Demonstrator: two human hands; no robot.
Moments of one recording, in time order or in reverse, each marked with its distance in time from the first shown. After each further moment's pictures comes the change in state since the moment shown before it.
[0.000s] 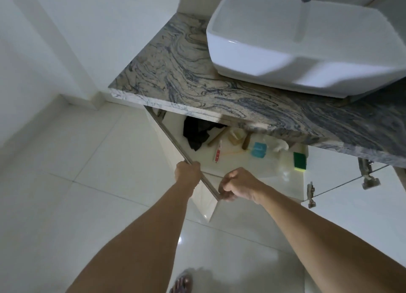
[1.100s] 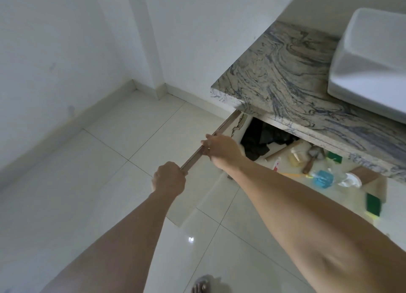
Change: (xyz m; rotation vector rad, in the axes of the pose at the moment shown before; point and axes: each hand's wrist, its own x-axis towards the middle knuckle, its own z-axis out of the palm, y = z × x) left_hand 0.071 -0.060 -0.250 0.627 0.304 0.060; right_hand 0.121 -0.207 0.193 -1.174 0.213 -0.772
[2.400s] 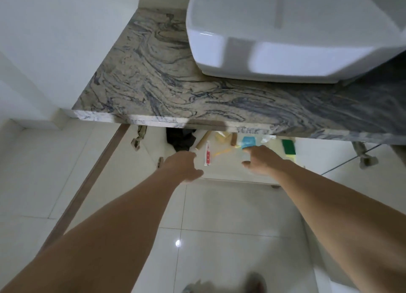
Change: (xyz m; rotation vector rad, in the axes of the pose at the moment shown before) left_hand -0.030 0.234 0.117 0.599 -0.431 0.843; right_hand -0.229 0.243 0.023 0.290 -0.266 0.816
